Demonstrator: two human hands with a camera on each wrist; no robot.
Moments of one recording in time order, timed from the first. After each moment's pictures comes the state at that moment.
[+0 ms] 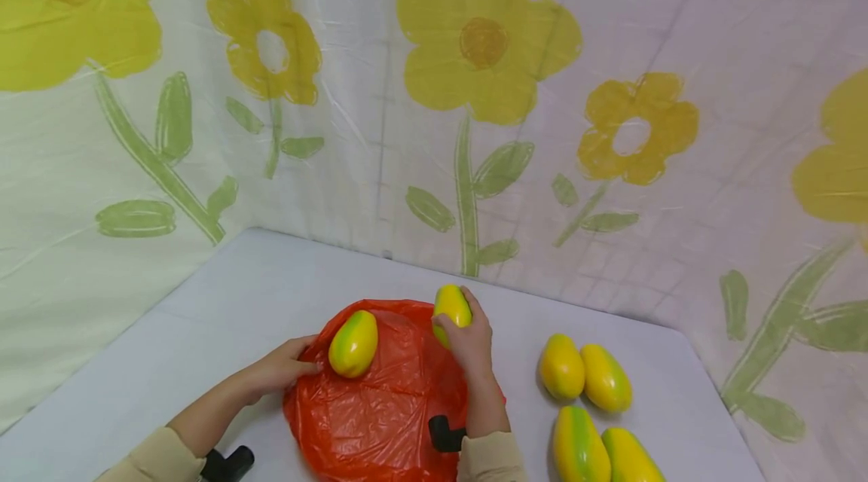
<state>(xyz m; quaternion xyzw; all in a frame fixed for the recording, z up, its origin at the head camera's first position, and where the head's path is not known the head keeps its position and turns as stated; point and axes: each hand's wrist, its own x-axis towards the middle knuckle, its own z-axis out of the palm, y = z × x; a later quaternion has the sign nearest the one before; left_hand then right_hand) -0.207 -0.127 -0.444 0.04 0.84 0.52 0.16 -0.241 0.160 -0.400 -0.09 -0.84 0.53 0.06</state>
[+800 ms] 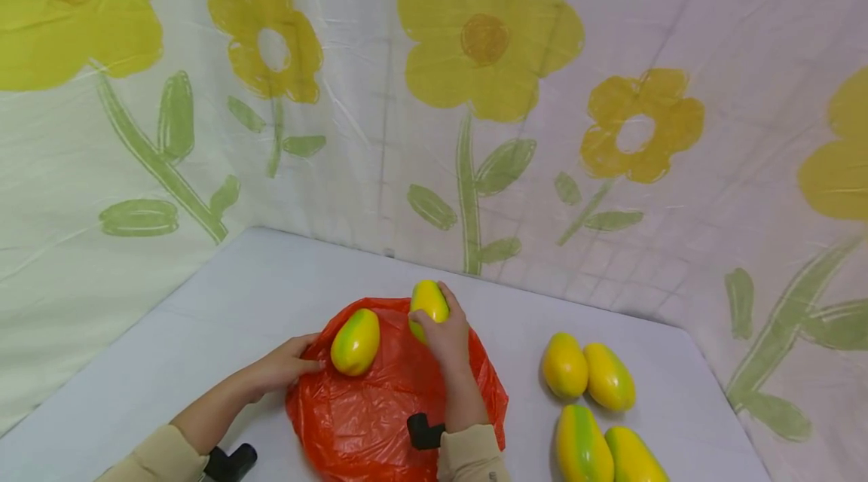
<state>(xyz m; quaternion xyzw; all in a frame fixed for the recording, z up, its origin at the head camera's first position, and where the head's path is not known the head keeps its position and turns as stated) -0.208 -0.128 -0.443 0.04 0.84 0.52 0.16 -0.243 0.126 -0.402 -0.08 -0.82 0.56 0.05</state>
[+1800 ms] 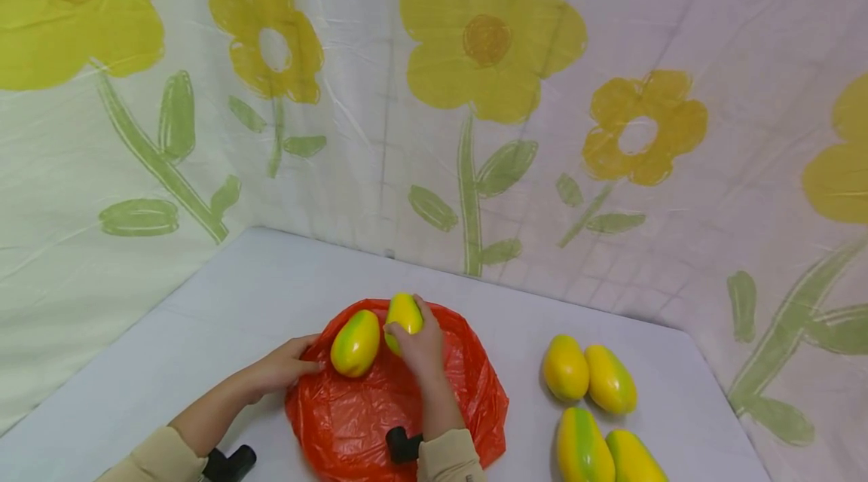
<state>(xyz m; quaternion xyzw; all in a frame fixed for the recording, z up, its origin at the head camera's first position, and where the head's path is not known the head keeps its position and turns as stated) -0.207 -0.128 -0.440 0.04 0.84 0.52 0.16 -0.241 0.092 -0.425 -0.09 -0.82 0.56 0.01</state>
